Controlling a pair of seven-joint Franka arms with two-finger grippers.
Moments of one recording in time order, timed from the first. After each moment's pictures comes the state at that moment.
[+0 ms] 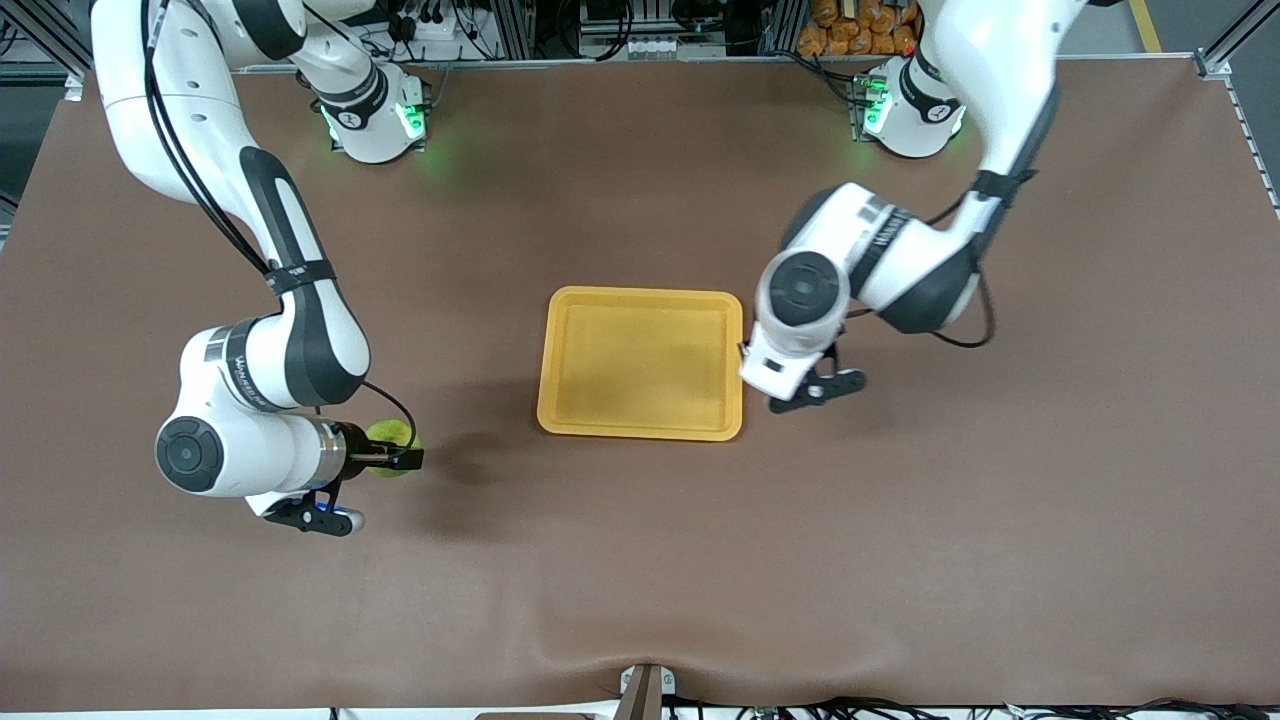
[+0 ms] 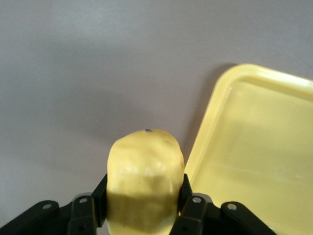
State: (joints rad) left arm -0.33 0.53 -0.33 -1.60 0.27 1.86 -0.93; right arm 0.18 0.72 0.00 -1.30 0.18 1.83 0.31
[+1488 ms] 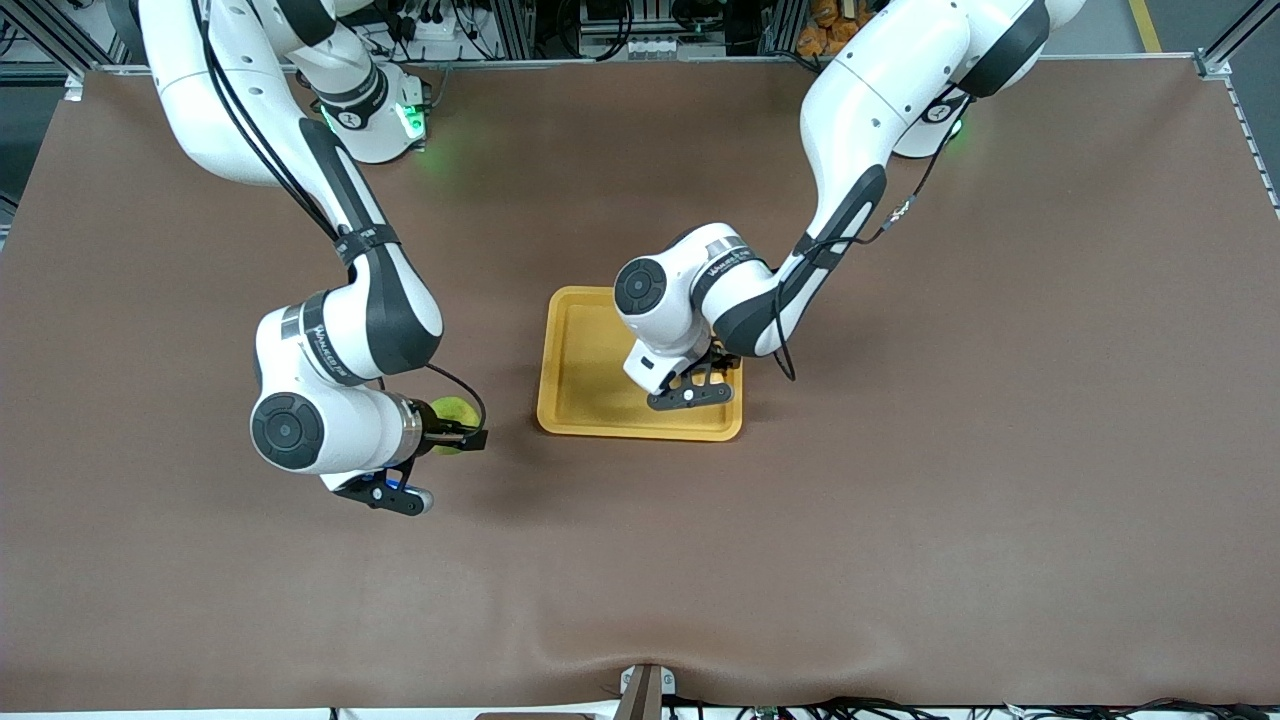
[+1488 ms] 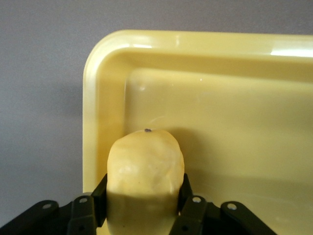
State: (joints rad) left arm -0.54 0.84 -0.30 -1.41 0.48 1.96 -1.05; right arm 0.30 0.71 0.01 -1.27 0.18 1.77 0.50
